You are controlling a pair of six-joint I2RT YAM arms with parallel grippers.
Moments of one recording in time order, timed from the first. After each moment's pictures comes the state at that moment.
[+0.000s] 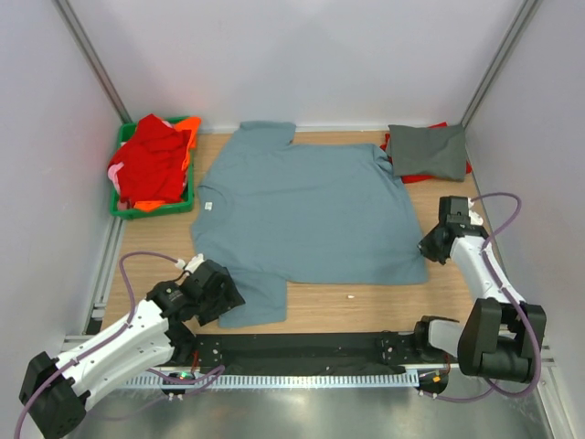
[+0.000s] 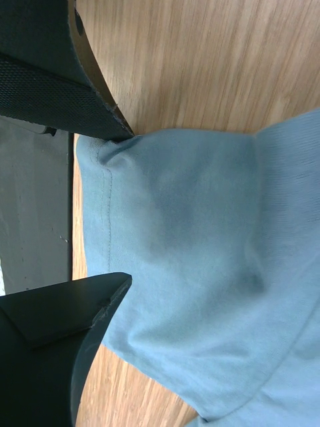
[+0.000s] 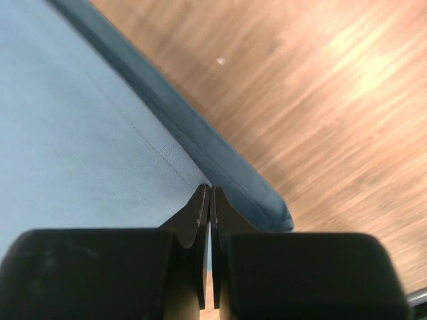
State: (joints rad) left arm -0.73 0.71 0.36 -0.79 -0.14 -1.18; right arm -0.12 1.17 0.72 -0.63 0.16 0.65
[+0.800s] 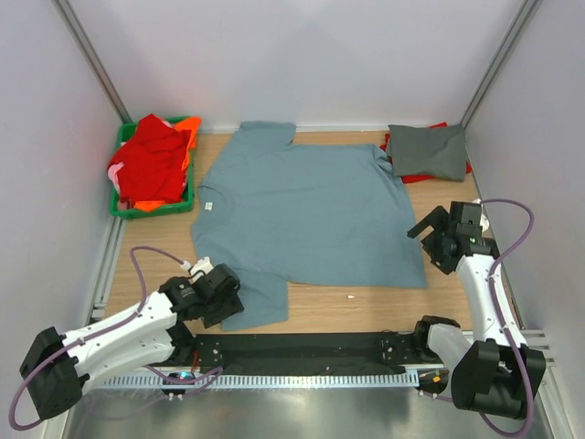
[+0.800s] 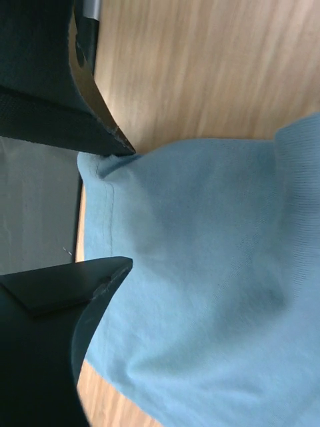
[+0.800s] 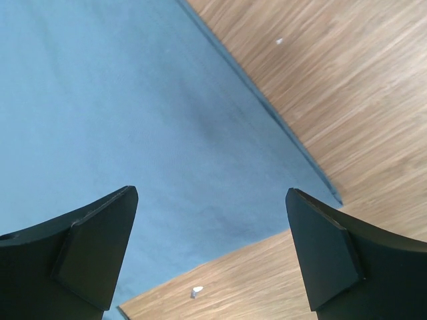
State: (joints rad) left arm -0.85 0.83 0.41 -0.83 -0.21 -1.28; right arm -0.19 0.97 0.70 -0.68 -0.01 0.70
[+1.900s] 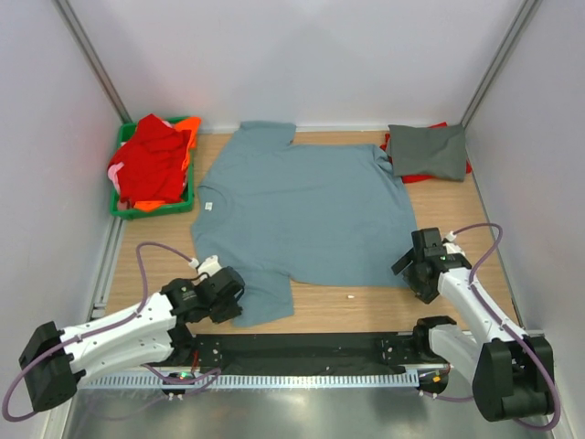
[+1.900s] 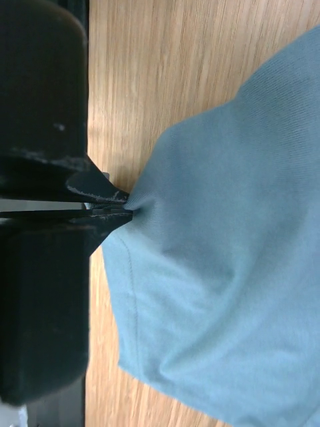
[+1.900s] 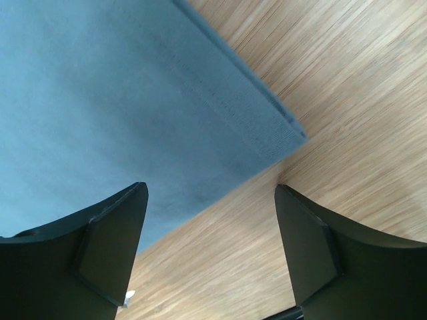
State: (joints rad) left arm -0.95 0.84 0.42 -0.77 -0.23 -1.28; right arm 0.10 0.97 0.46 -0.72 0.19 0.95
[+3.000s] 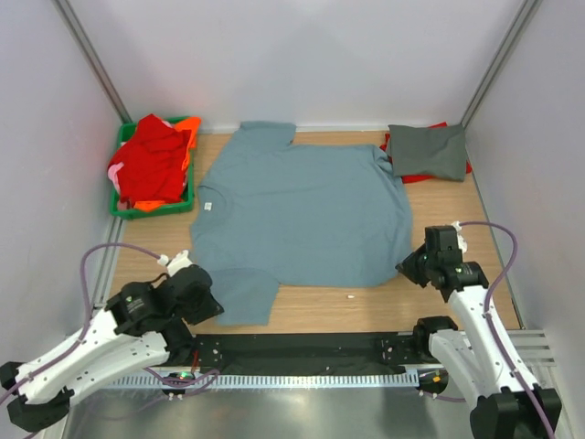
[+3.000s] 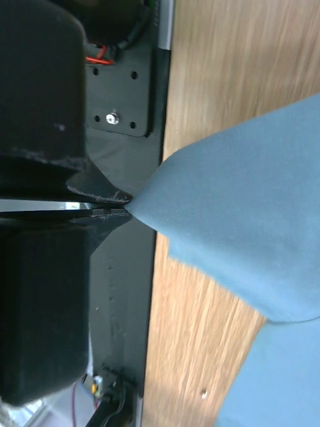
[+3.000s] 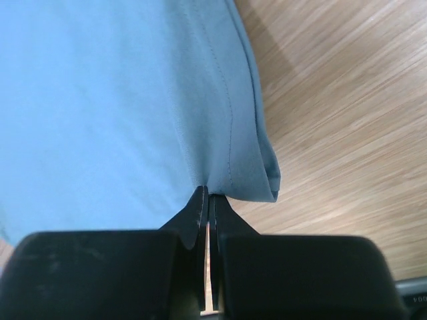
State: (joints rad) left arm -0.95 0.57 0.66 -1.18 -0.22 -1.29; right arm 0.07 0.75 0.52 -0.74 0.01 0.93
